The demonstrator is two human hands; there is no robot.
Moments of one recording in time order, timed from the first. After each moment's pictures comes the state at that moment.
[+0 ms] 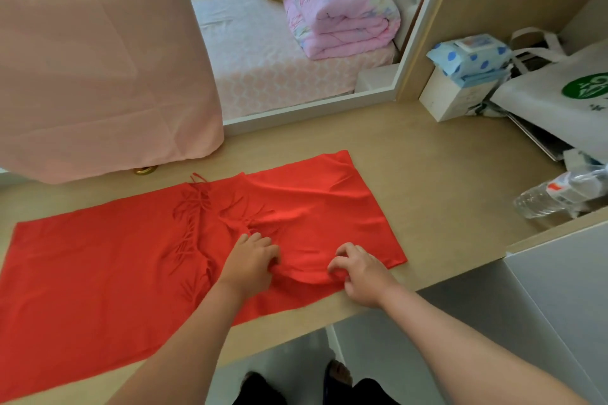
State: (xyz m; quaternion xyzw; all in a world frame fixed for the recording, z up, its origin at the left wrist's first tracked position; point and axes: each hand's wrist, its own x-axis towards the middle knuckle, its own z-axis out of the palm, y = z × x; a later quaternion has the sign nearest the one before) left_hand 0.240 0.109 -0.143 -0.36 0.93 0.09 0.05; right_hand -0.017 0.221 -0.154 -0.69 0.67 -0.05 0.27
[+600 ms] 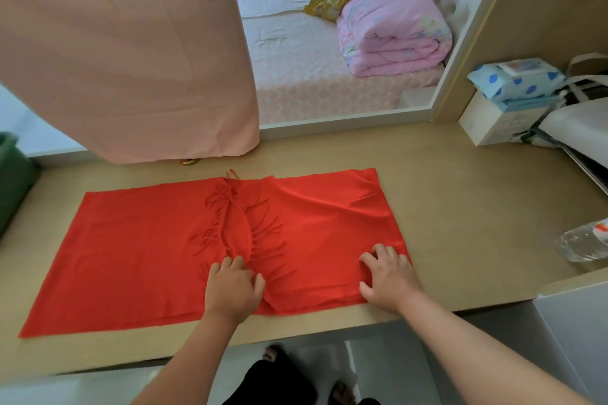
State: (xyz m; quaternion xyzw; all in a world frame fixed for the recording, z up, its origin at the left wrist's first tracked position) left_hand 0.270 0.185 -0.140 -0.64 0.77 0.03 0.05; right_hand -0.057 0.217 -0.157 -0.71 0.69 0.11 0.13
